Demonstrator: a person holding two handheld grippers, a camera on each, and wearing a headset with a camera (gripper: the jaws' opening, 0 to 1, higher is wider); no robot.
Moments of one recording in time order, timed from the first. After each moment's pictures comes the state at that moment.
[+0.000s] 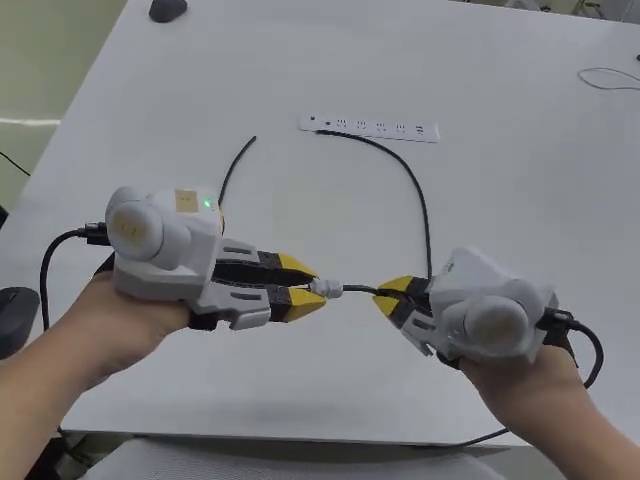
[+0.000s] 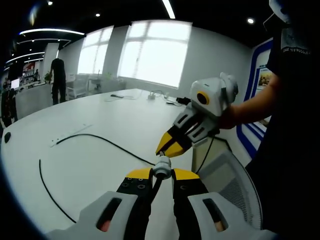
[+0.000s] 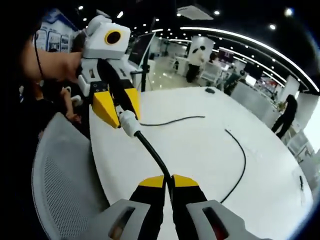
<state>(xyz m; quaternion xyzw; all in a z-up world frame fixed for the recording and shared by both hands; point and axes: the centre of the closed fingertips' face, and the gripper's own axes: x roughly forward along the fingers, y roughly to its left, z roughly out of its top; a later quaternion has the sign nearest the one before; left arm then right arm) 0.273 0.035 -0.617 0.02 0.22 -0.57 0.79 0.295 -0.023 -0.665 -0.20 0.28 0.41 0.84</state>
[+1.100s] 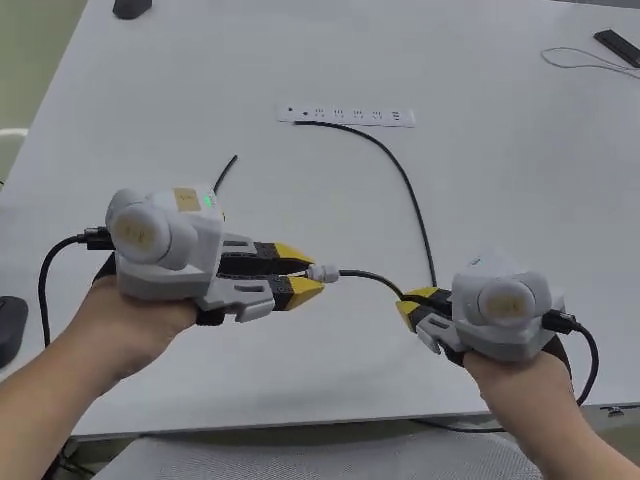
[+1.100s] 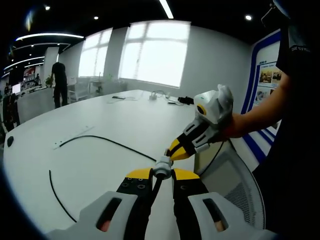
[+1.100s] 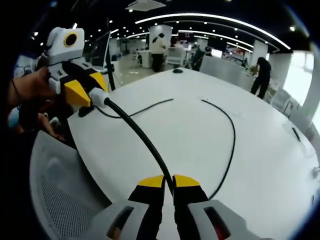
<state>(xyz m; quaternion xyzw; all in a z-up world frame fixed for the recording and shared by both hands) 0.269 0.040 -0.616 0.03 0.21 -0.57 0.80 0.281 -0.057 -0.694 -0.14 0.34 0.30 0.88</state>
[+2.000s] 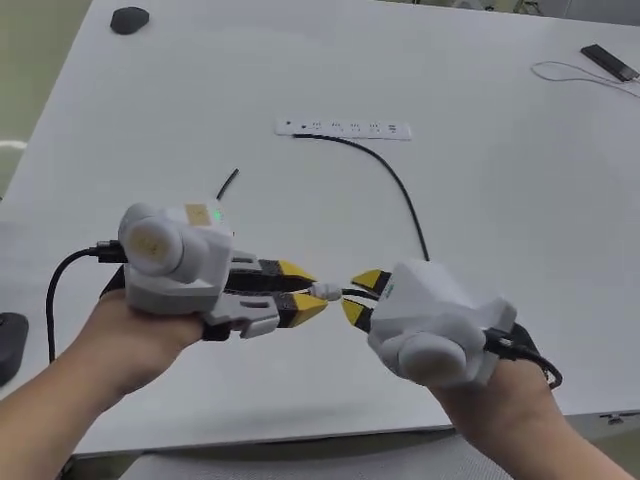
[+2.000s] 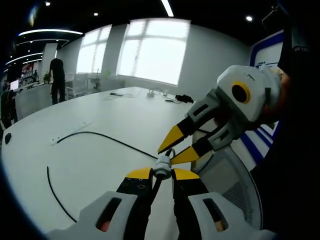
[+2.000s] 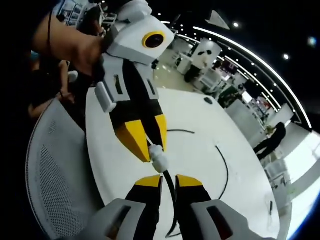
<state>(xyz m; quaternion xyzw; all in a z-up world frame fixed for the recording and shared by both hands) 0.267 0.045 -0.621 0.03 0.22 -0.58 0.79 0.272 0.033 -0.633 -0.36 0.22 0.39 0.82</state>
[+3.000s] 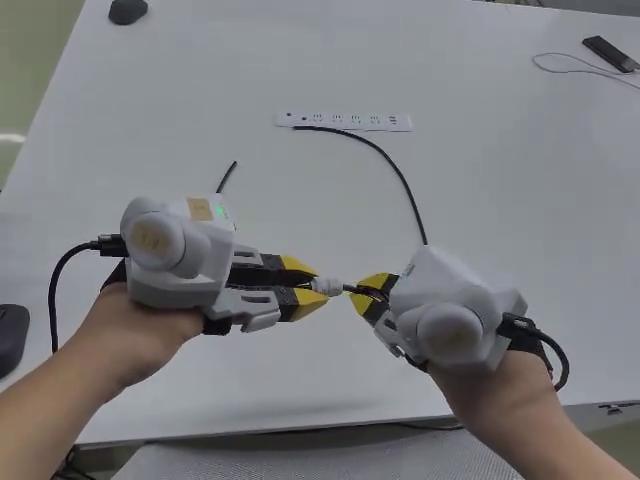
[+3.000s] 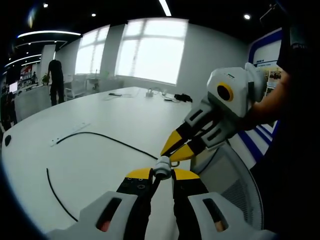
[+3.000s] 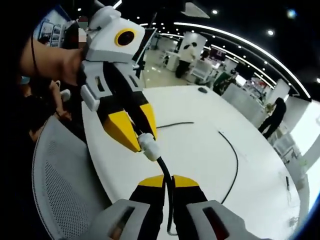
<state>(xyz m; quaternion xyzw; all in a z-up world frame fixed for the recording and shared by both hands) 0.262 0.046 -0.622 0.03 0.22 -0.58 0.78 0.271 0.014 -0.648 -0.27 0.27 0.36 0.85</state>
